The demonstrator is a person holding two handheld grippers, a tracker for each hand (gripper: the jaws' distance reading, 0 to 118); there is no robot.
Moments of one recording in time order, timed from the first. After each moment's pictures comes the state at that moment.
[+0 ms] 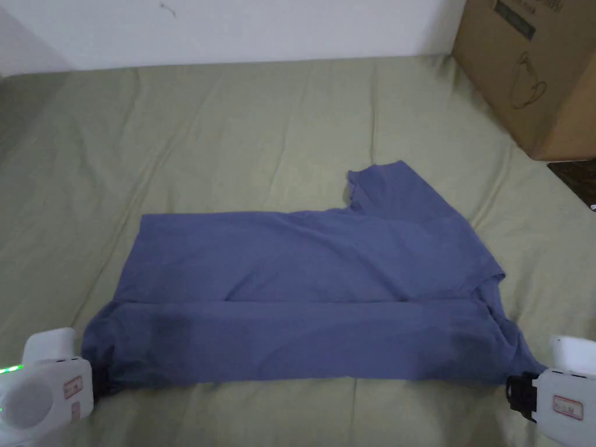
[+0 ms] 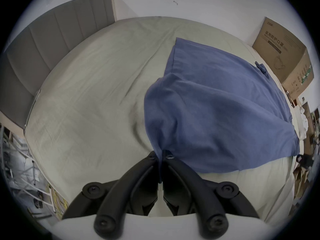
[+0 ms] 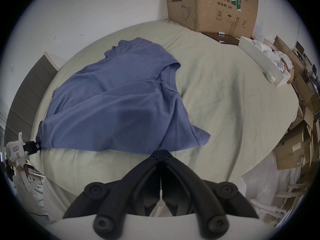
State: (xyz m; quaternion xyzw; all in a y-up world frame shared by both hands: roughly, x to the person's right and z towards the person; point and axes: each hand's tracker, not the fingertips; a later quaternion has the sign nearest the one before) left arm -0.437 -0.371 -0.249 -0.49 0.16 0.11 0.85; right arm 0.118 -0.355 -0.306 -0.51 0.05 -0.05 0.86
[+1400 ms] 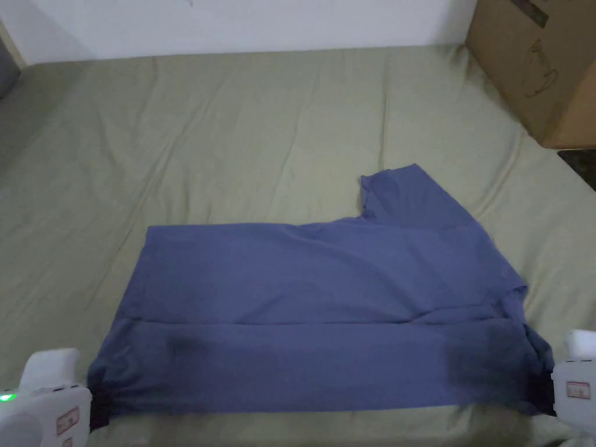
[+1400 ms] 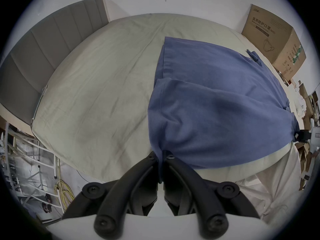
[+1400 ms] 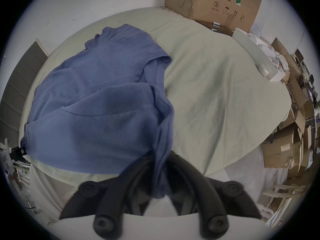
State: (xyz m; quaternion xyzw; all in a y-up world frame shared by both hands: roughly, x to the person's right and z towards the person) left arm -0.409 -0.356 -0.172 -0.52 0.14 0.08 0.84; right arm 0.142 -0.371 -0.296 -0.55 0.02 0.00 0.83
